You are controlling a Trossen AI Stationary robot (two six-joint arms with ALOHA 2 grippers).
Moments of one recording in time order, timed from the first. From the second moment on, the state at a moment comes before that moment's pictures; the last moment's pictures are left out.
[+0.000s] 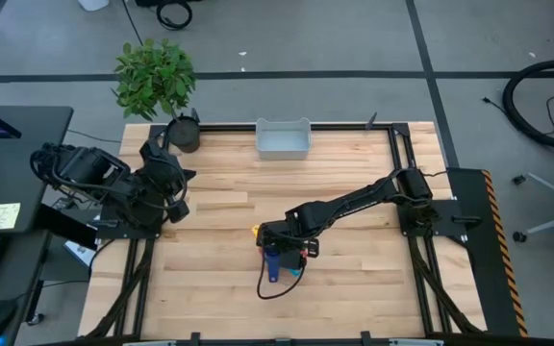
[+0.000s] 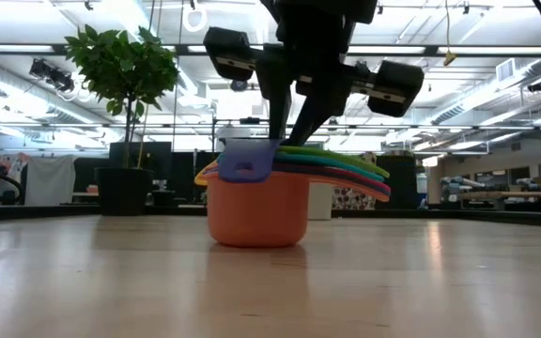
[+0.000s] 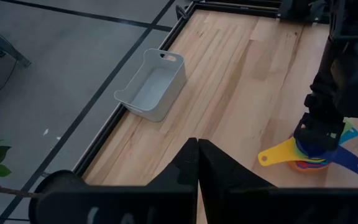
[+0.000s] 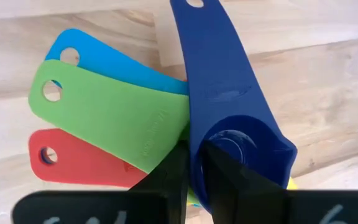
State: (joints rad) left arm -0.48 1.26 1.79 -1.55 -0.81 -0.67; right arm 0.23 2.06 1.65 -0.78 -0.09 -1.19
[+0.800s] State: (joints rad) left arm -0.48 1.26 1.79 -1.55 -0.81 -0.67; right arm 0.21 2.06 1.65 -0.80 -0.16 -1.02
